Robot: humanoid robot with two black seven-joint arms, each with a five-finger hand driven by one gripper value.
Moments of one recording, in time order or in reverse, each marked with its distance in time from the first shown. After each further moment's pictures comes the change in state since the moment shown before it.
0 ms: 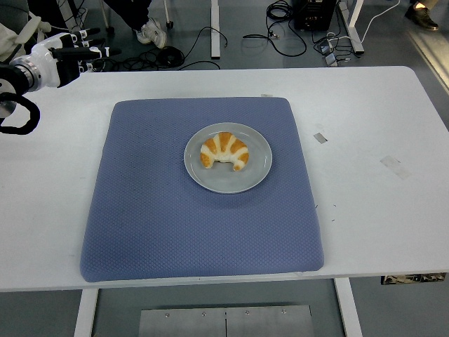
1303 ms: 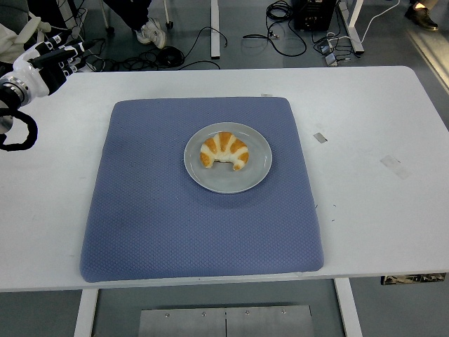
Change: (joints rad) left arm 0.069 -0.081 -0.092 0.167 -0.126 -0.040 -0.155; right arm 0.000 0.000 0.000 0.000 0.000 0.000 0.000
